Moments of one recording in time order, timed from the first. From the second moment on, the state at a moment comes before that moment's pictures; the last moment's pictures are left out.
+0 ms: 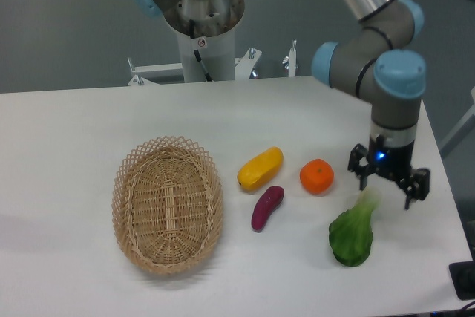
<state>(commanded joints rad) 2.81 -1.96 -1.60 -0.68 1.44 1.45</state>
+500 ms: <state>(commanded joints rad) 2.98 -1.83 -1.61 -0.93 1.44 1.84</state>
